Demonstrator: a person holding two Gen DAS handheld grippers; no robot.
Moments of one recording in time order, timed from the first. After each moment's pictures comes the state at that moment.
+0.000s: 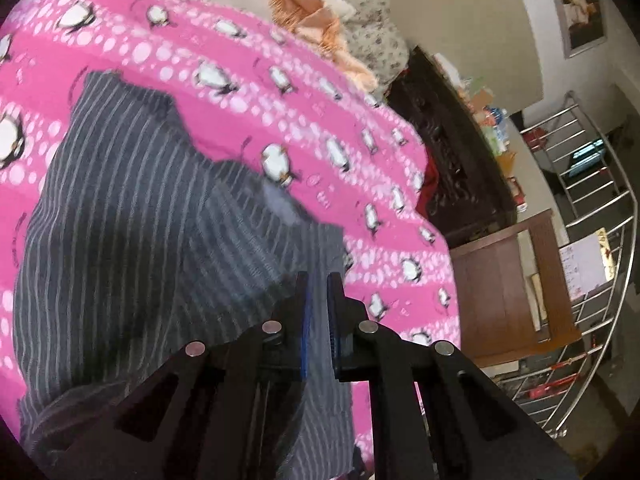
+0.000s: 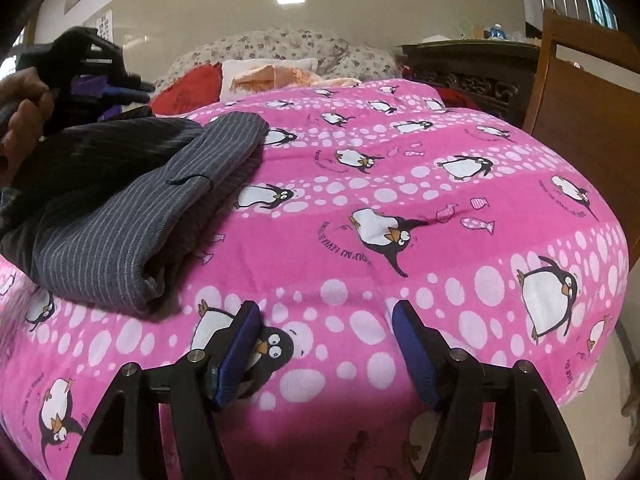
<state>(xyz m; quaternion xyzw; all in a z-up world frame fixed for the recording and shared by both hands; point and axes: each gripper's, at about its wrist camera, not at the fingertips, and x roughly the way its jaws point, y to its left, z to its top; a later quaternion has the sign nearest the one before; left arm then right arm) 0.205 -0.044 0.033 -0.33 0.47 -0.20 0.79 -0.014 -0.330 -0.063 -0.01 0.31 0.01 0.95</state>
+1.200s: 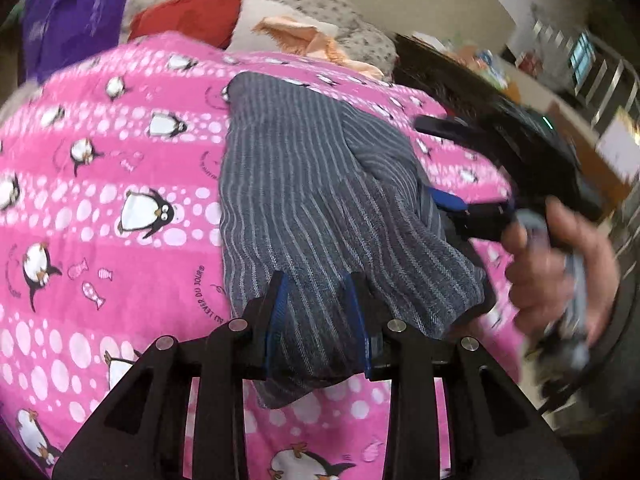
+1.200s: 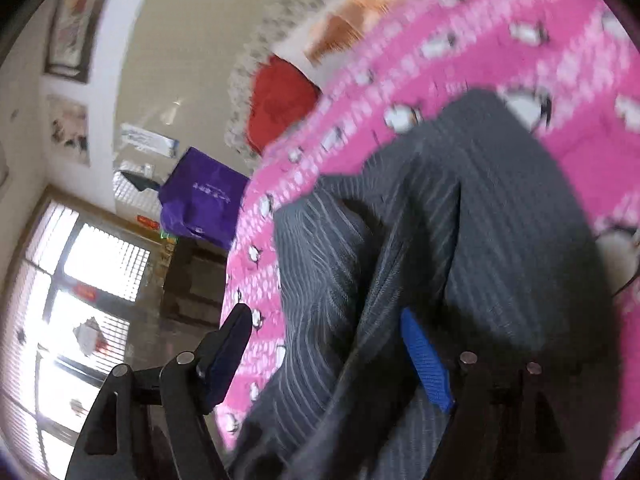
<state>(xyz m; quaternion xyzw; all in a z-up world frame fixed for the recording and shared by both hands) 0.007 0.022 -0.005 -0.11 0.40 -0.17 0.90 0.152 -0.212 0.007 0.37 0.43 0.25 0.79</state>
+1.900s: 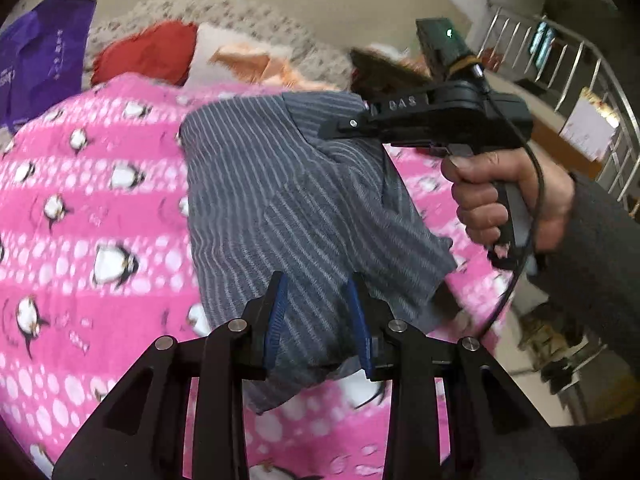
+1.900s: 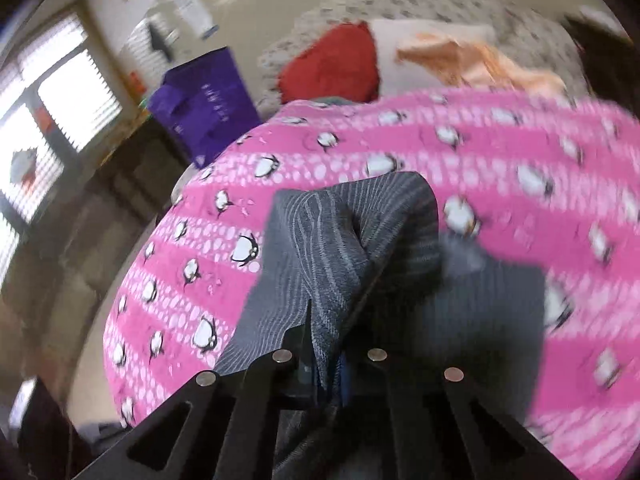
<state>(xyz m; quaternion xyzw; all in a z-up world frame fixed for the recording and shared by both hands) 0.008 0.011 0.032 -0.11 0.35 -0.23 0.90 0.203 -0.155 0.080 0.02 0.42 0.28 0.86</state>
